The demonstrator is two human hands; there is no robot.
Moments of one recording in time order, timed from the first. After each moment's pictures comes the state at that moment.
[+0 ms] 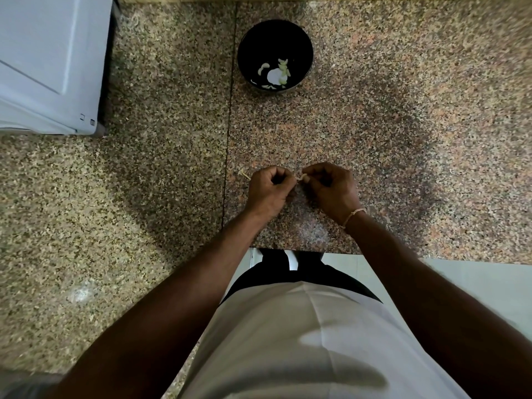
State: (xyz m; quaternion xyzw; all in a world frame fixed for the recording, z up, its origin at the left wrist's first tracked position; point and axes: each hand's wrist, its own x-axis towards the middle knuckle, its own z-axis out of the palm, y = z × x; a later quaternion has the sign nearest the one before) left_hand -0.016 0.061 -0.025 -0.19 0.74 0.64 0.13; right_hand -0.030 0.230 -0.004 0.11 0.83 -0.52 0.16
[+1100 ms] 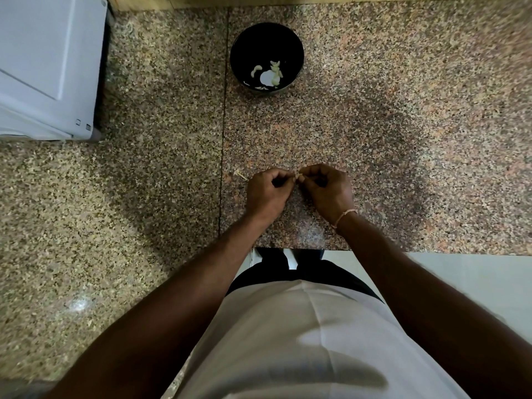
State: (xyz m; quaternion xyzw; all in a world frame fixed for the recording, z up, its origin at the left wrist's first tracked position) left_hand -0.011 0.071 -0.020 -0.15 0.83 0.53 0.11; right_hand -0.021 0.228 -0.009 0.13 0.84 -0.51 0.12
